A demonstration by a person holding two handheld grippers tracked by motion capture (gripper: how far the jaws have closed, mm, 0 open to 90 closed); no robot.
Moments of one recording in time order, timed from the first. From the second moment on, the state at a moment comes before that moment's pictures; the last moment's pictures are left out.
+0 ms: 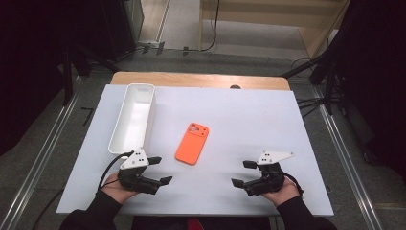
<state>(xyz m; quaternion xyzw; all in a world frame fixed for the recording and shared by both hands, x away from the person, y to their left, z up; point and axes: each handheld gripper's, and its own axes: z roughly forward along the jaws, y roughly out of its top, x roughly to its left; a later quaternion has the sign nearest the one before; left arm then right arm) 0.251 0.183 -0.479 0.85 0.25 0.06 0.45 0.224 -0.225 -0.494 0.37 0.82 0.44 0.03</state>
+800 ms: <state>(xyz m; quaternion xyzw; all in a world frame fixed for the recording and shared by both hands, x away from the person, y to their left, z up) 0.251 0.184 -0.478 0.85 0.25 0.06 0.45 0.225 -0.225 -0.495 0.36 0.82 0.44 0.03</state>
